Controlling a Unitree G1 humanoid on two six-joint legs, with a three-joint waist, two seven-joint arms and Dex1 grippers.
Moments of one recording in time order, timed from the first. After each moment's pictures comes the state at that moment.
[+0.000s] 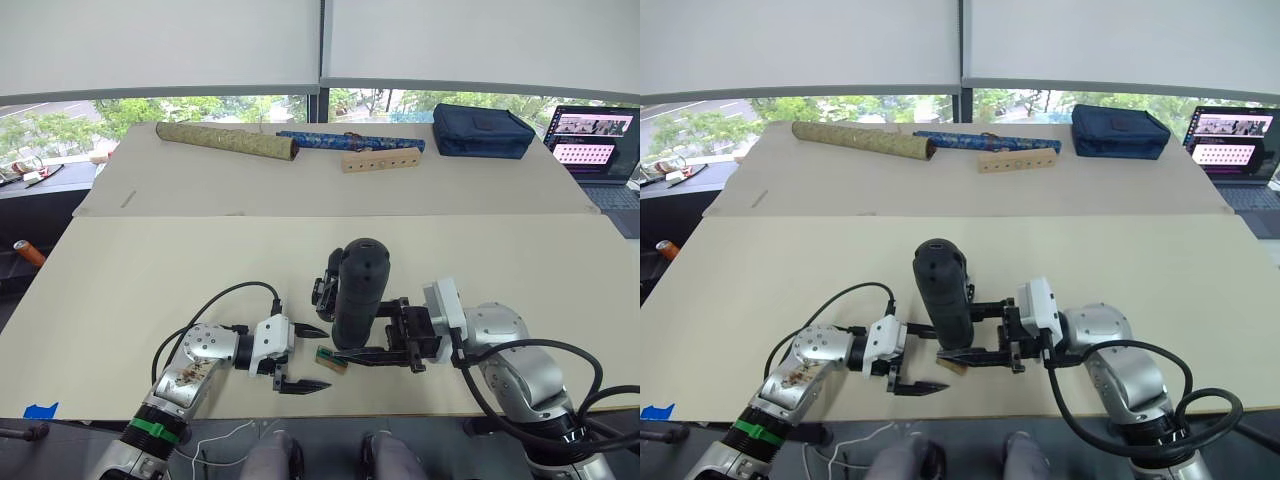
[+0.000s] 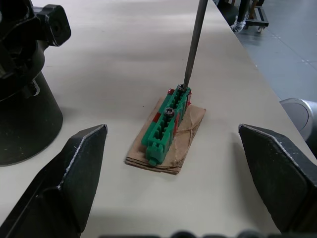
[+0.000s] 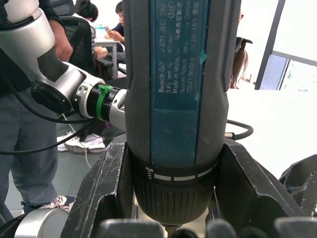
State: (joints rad) left arm -0.22 0.49 -0.29 0.05 -0.20 -0.04 -1.23; right arm -0.23 -0.50 0.14 -0.36 0.55 0.20 1.22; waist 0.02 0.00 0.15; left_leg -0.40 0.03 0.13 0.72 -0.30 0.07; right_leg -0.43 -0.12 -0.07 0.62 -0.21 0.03
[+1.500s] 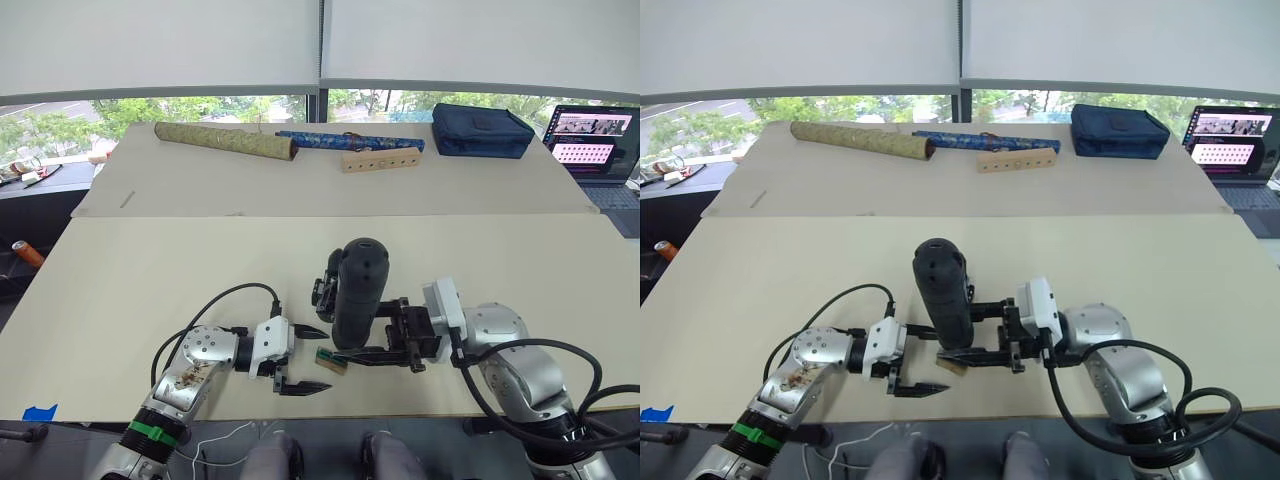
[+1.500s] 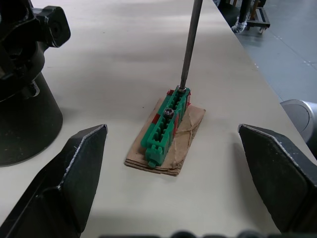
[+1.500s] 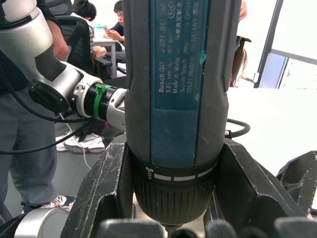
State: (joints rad) left arm -0.20 0.49 -0.29 0.04 -0.19 -0.04 -1.22; right arm -0.23 -0.50 0.15 -0.36 0.55 0.20 1.22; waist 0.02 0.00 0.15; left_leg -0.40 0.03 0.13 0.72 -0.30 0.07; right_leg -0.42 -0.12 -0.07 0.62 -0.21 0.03
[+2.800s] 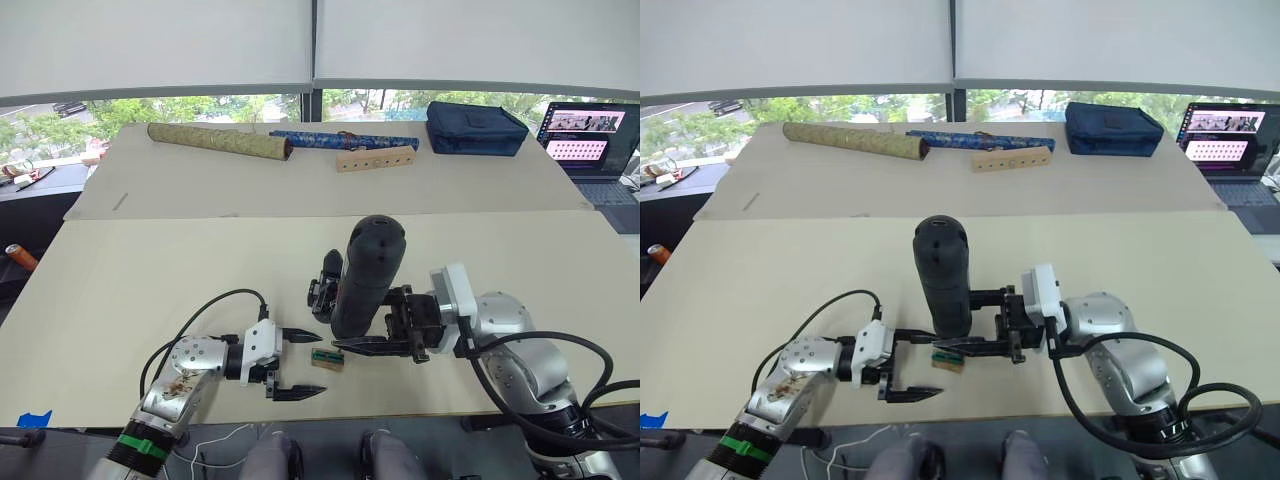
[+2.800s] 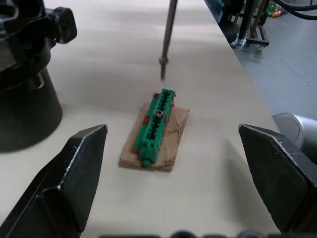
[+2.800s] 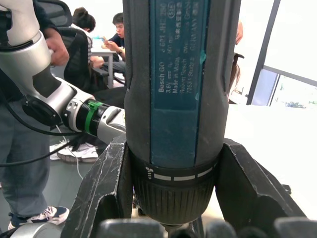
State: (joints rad) left arm -0.12 0.54 -0.23 -0.01 -0.28 -0.04 -1.22; right arm -0.29 -0.52 0.12 -0.40 0.63 0.24 1.18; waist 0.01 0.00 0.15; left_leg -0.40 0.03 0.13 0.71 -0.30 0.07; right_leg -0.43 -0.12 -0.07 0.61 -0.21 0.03
